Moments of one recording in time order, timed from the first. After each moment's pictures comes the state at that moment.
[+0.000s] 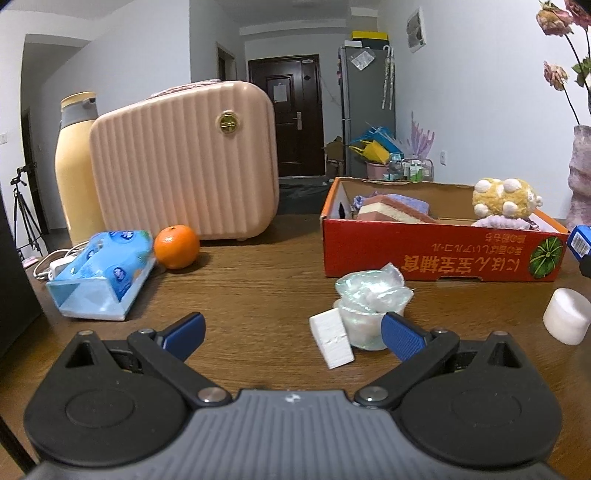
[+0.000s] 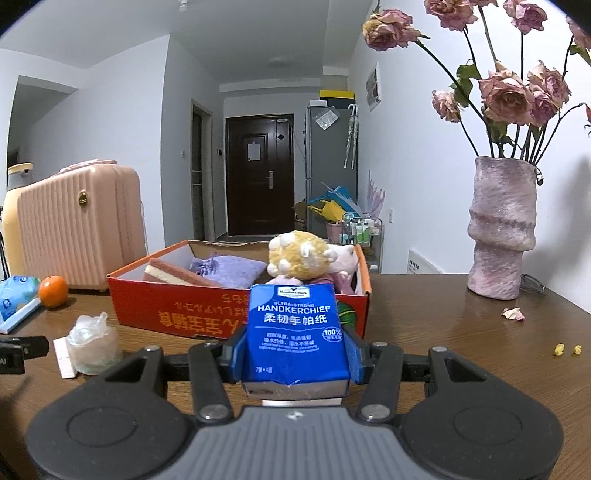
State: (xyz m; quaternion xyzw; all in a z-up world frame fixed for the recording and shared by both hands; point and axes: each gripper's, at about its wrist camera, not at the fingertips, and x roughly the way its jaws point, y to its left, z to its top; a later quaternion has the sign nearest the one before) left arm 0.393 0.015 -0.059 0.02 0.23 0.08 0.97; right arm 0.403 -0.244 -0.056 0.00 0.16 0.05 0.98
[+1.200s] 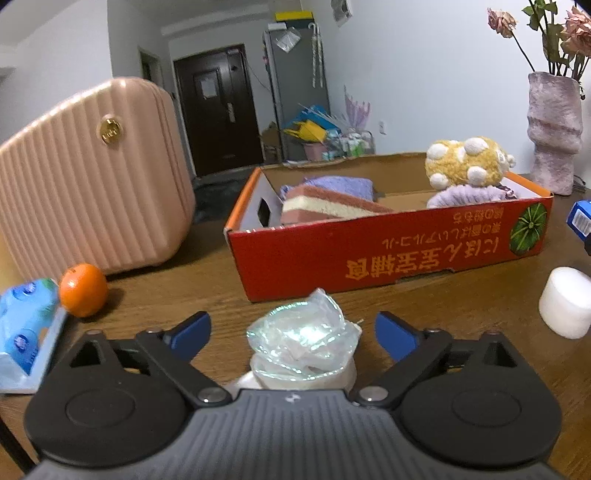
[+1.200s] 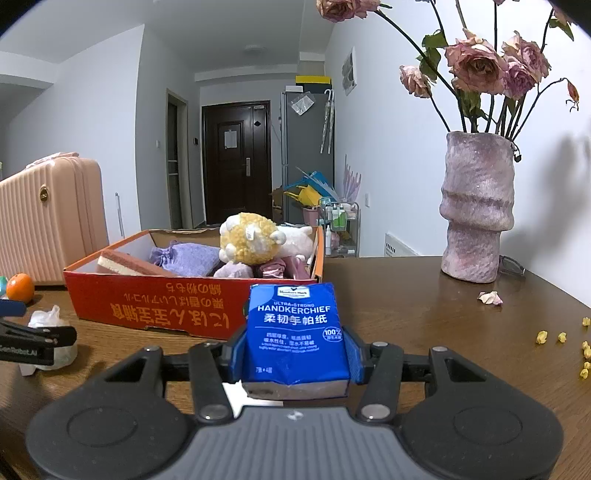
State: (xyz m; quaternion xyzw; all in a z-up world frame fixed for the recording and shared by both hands) left arm 0.474 -0.013 -0.075 0.08 0.27 -0.02 0.96; right arm 0.425 -0.275 -0.067 0.01 0.19 0.02 0.98
